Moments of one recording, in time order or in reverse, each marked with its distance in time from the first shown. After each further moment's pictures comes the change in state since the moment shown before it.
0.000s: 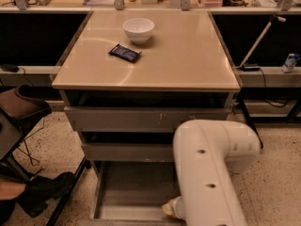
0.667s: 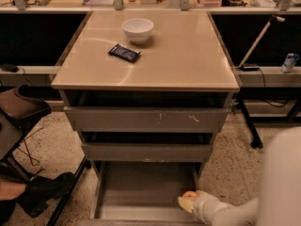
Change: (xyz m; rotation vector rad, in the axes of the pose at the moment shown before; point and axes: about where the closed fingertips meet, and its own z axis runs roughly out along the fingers) arm -0.033 -0.028 -0.169 -0.039 -0.294 0.031
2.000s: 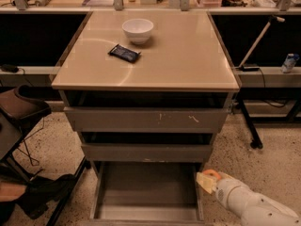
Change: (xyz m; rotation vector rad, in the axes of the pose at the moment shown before) arm -0.109 -0.028 -0.158 0.096 -0.207 0.214
